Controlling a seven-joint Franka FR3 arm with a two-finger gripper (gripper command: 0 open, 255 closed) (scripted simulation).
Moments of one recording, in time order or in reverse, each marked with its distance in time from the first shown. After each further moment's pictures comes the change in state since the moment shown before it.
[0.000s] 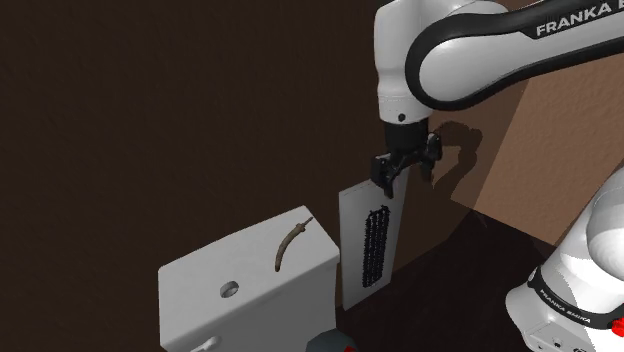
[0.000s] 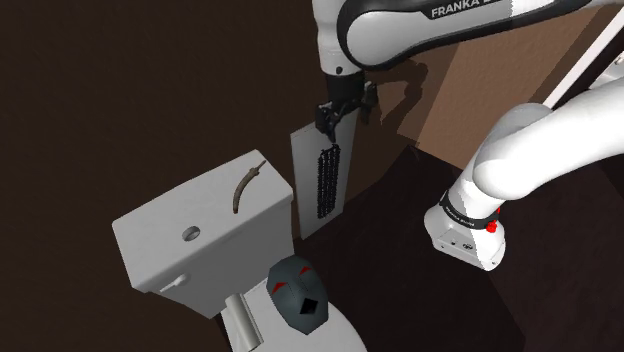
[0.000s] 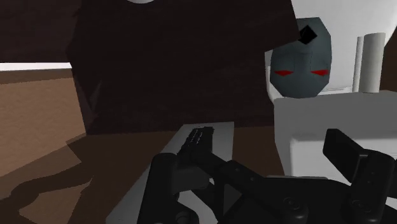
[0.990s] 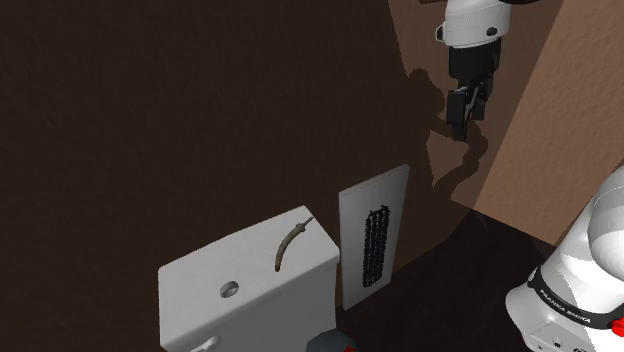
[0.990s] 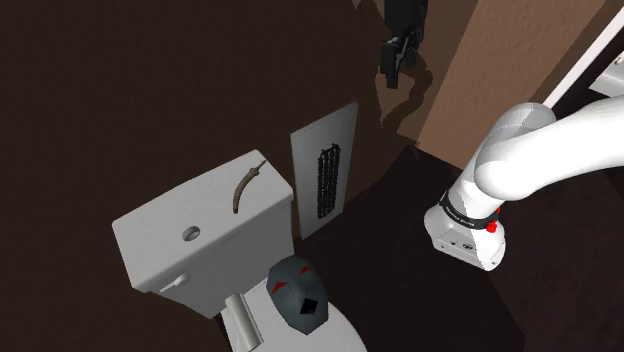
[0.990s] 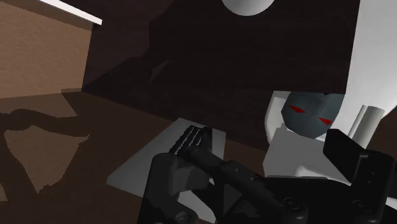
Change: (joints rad) arm 0.026 -0.185 -0.306 0.105 -0.212 -0.343 -0.571
